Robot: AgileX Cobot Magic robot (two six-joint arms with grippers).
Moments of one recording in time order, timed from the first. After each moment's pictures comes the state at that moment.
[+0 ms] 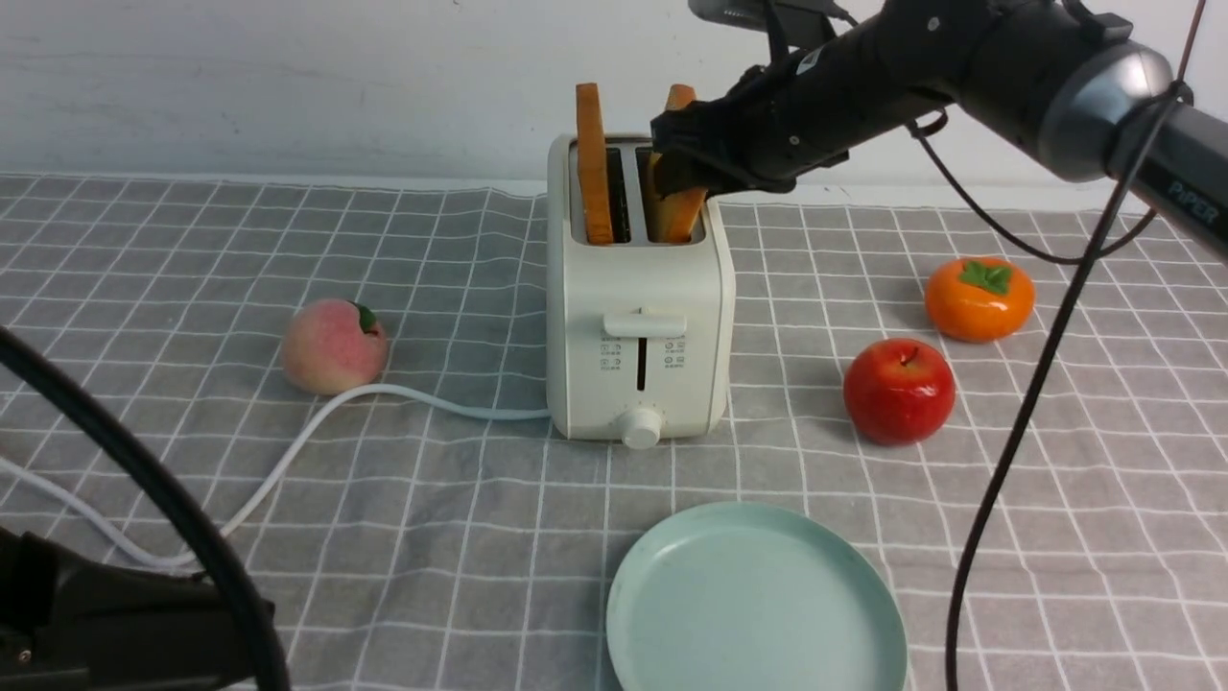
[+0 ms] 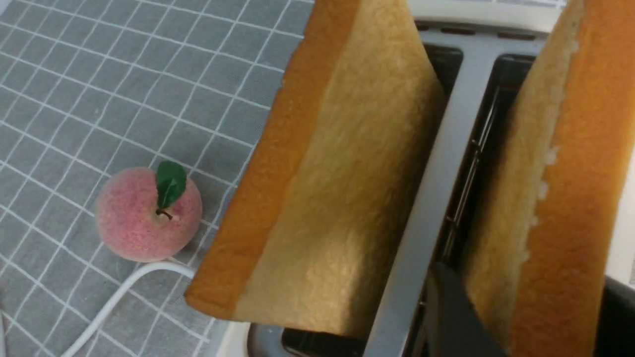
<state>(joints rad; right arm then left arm) 0.34 2.17 -2.12 0.46 0.77 -0.17 -0.20 0.70 -0.86 -0.61 1.08 0.12</state>
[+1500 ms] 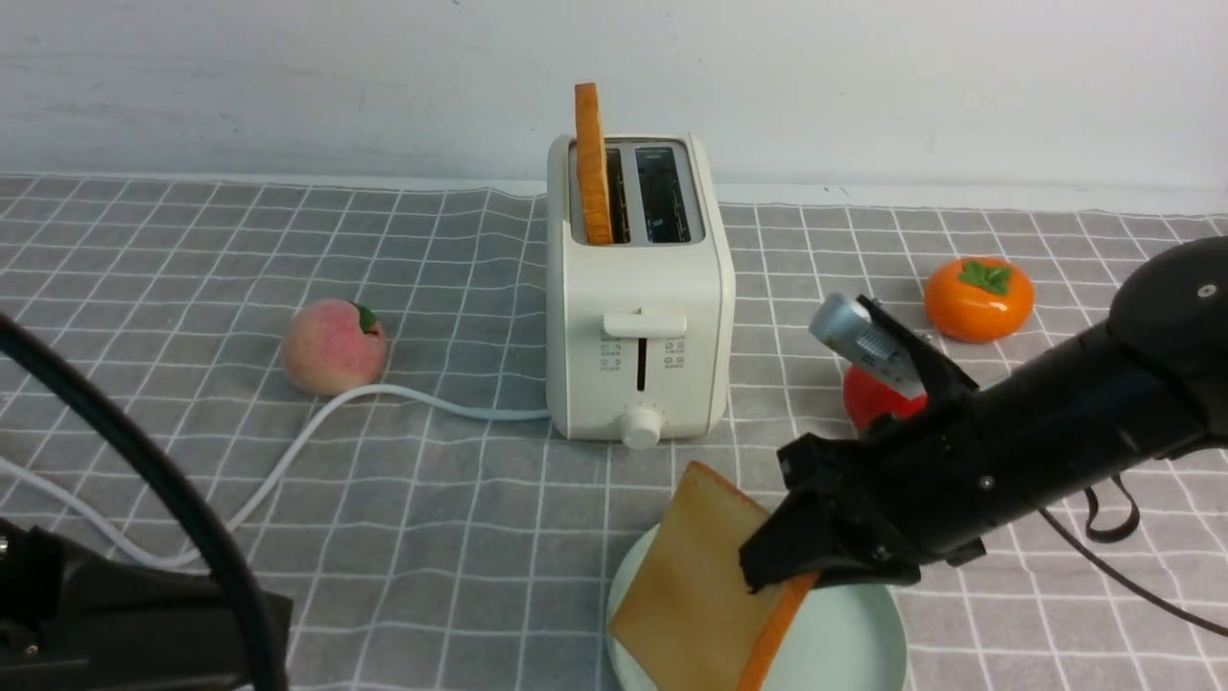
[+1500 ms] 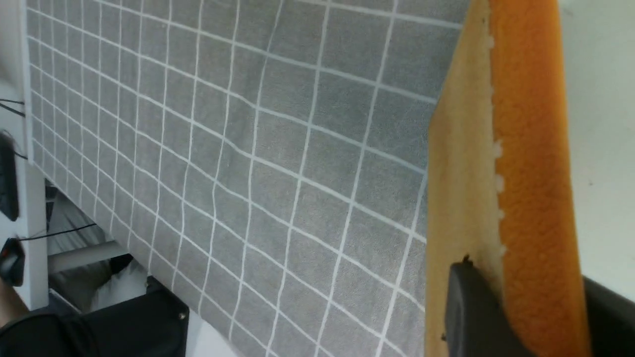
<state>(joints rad) 0.33 1.58 -1.00 0.96 0.88 -0.41 -0.20 0.70 -0.86 -0.66 1.09 0.12</state>
